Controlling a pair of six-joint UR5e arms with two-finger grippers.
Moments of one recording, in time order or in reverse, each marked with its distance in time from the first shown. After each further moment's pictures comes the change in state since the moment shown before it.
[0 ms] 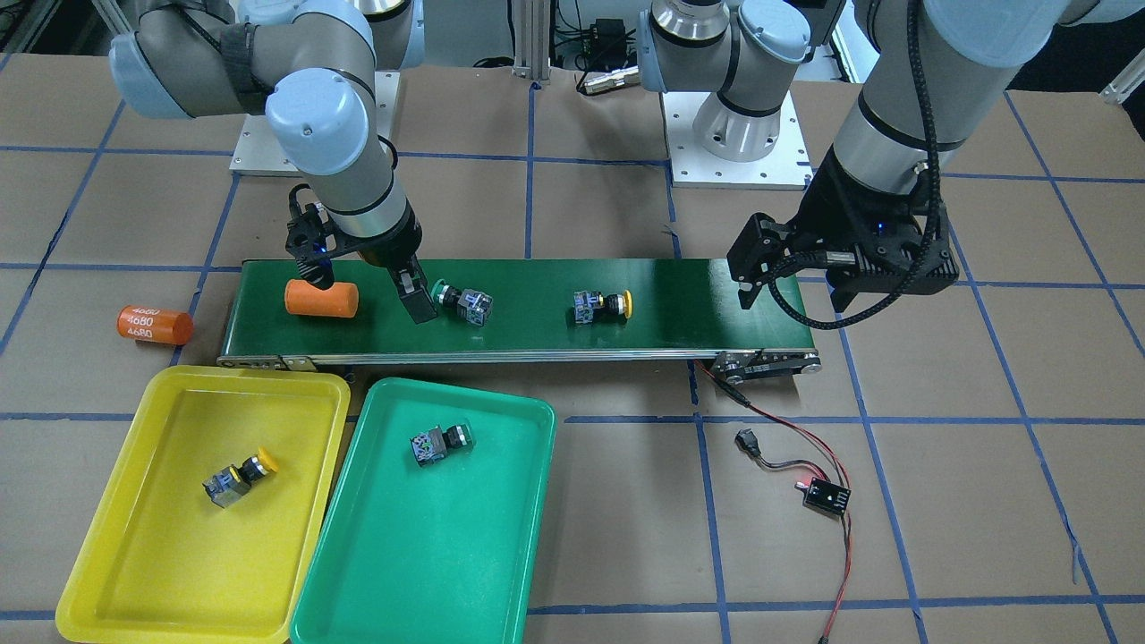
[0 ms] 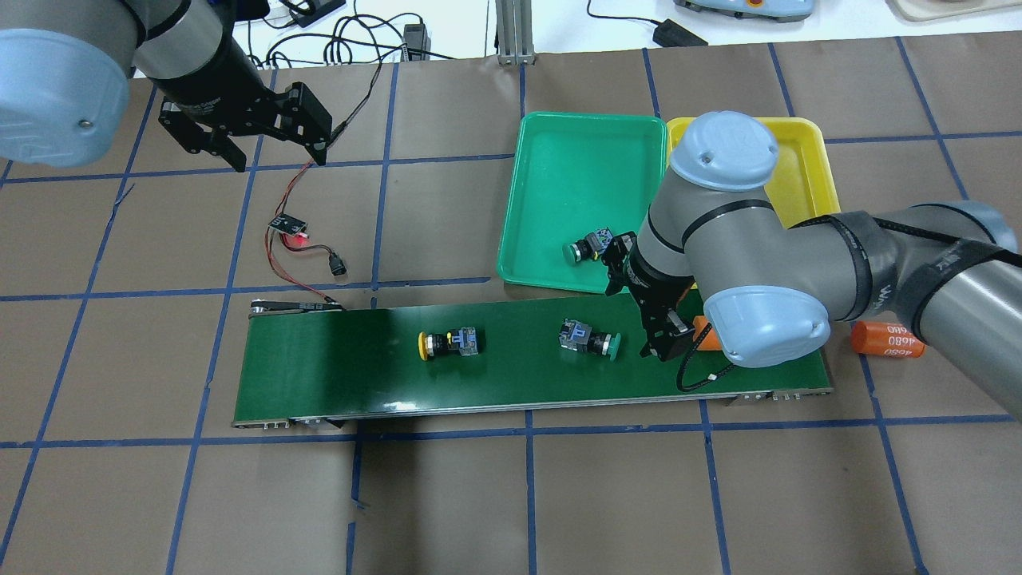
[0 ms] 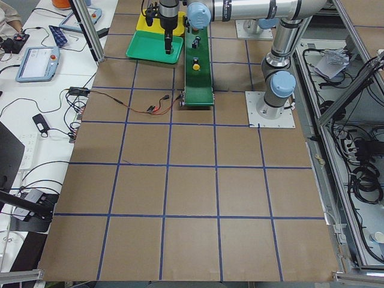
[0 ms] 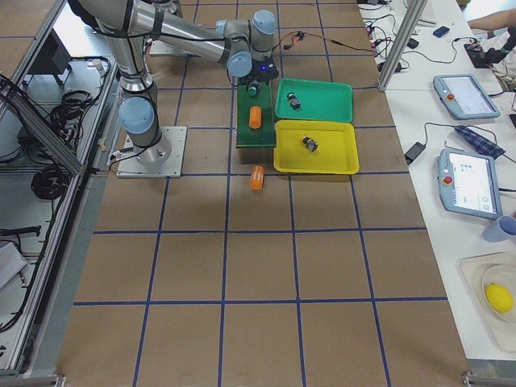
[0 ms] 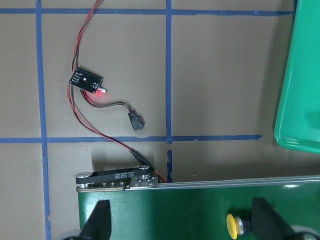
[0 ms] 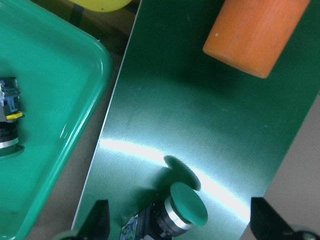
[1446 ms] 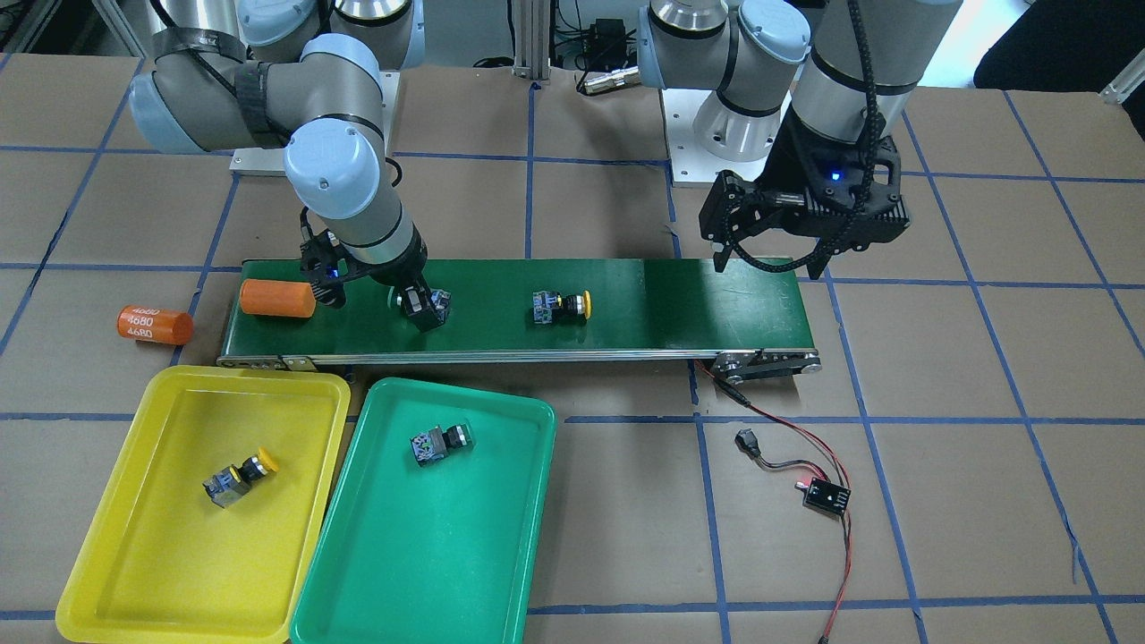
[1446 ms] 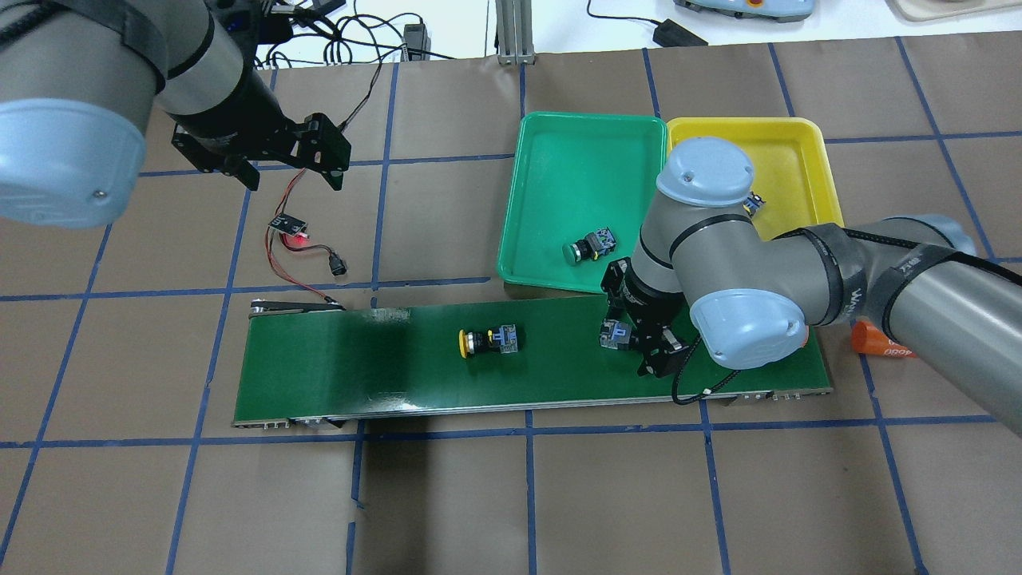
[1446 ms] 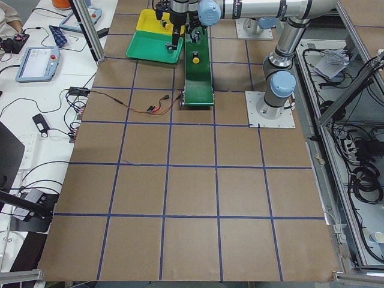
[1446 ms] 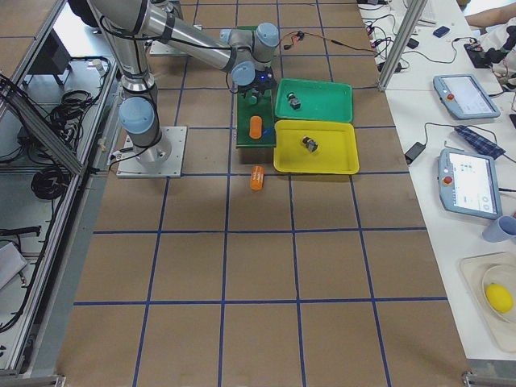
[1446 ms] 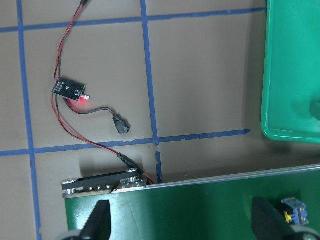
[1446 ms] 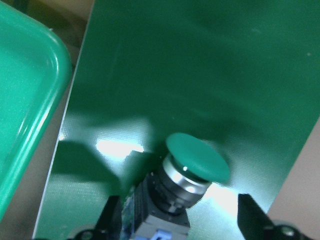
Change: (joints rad) left arm -0.033 0.075 -0.041 -0.032 0.027 0.014; right arm 0.000 0.067 0.023 -0.001 -0.001 -0.004
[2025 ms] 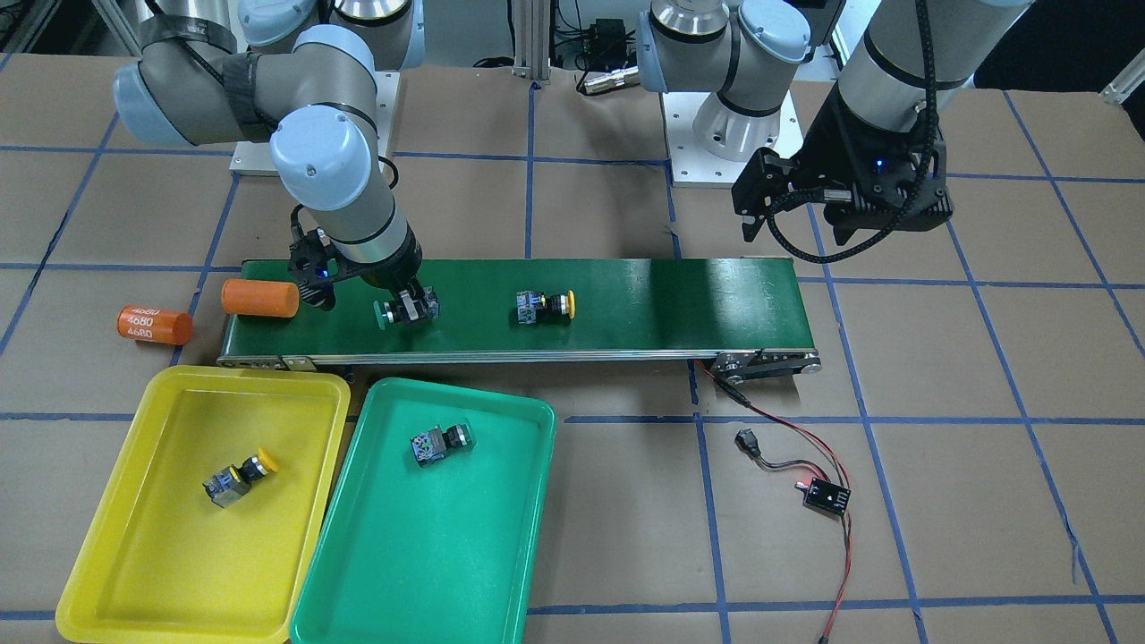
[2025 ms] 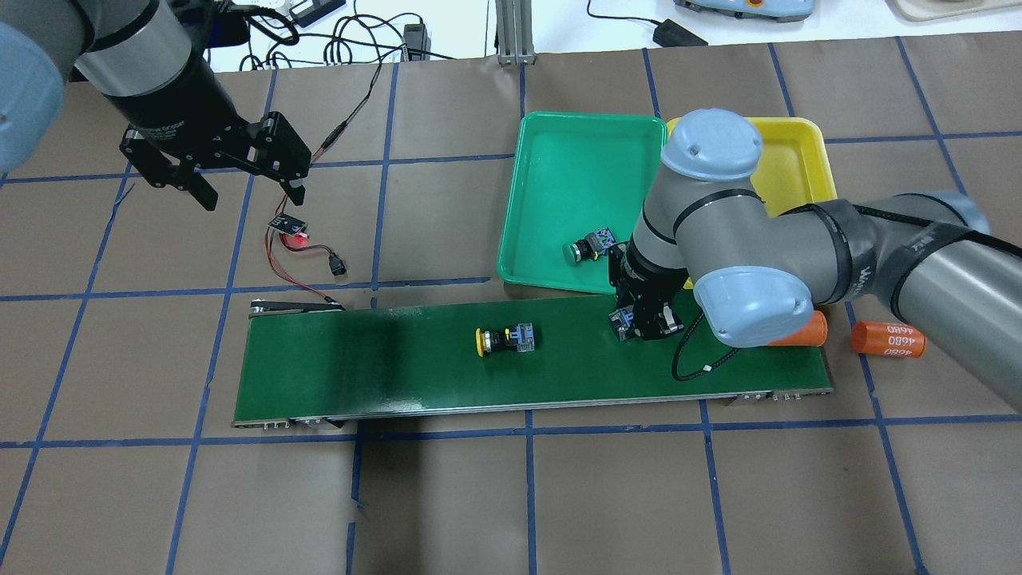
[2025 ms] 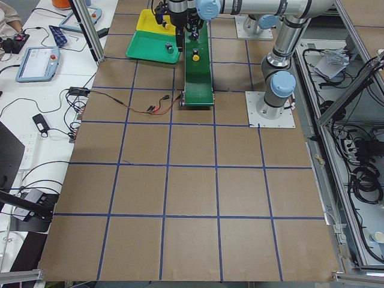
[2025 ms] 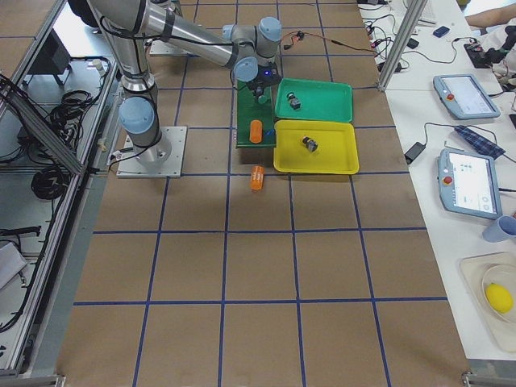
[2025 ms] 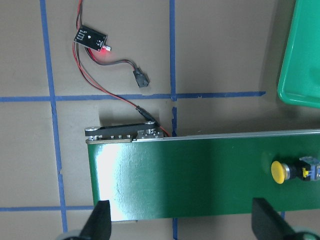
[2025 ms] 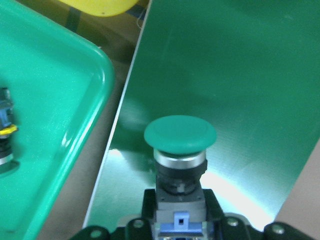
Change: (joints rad) left arm 0.044 0.010 0.036 -0.186 -0.001 0.001; right arm -0.010 -0.007 -0.088 0.024 -0.008 0.002
